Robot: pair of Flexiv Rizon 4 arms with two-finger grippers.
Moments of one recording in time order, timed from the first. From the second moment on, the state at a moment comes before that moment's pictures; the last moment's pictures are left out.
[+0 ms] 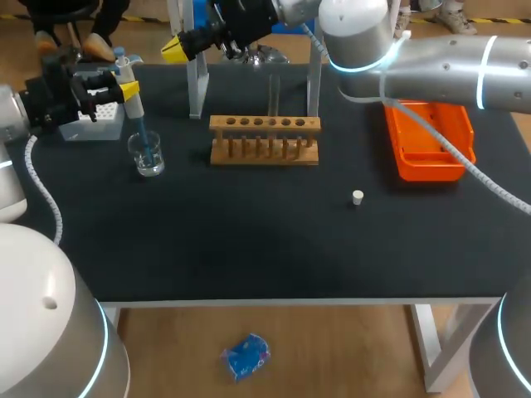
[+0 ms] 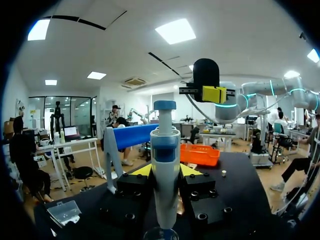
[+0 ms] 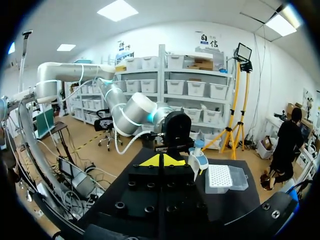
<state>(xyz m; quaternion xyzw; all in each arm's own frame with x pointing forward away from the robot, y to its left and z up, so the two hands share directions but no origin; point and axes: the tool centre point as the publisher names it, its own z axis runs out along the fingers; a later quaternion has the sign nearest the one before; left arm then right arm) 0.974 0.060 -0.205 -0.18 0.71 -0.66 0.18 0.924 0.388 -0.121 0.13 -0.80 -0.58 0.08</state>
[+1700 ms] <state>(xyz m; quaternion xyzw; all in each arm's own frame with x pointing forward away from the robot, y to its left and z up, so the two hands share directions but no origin) 0.974 0.060 -0.205 -0.18 0.71 -0.66 0.18 0.975 0.475 -0.116 0.16 -0.80 -0.56 0.13</state>
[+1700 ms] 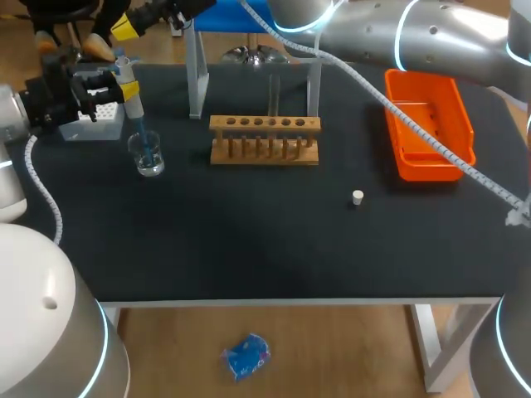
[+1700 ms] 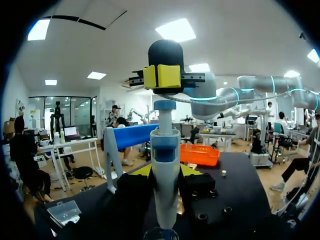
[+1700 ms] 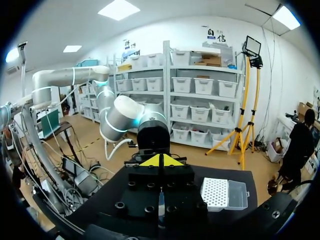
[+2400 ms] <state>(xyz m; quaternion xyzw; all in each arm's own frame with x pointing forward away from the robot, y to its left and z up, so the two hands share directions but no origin) 0.974 0.060 -0.205 -0.18 0.71 -0.66 0.18 0.974 0.480 -0.124 0.16 -0.80 -0.56 0.14</state>
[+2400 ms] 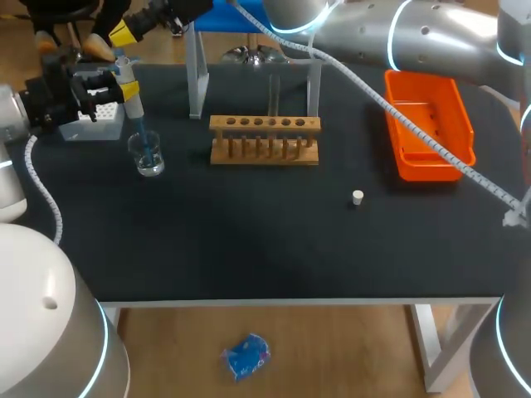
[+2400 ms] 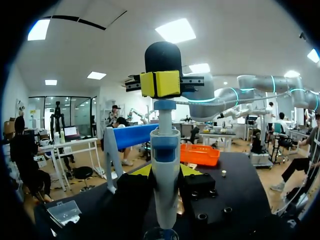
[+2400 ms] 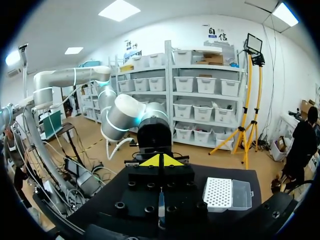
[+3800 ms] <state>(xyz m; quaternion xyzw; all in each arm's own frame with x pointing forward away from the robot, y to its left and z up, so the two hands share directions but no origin) 0.972 0.059 -0.209 -0.18 0.71 -0.66 0.18 0.971 0.478 -0.141 0.15 -0.80 -0.56 0.16</state>
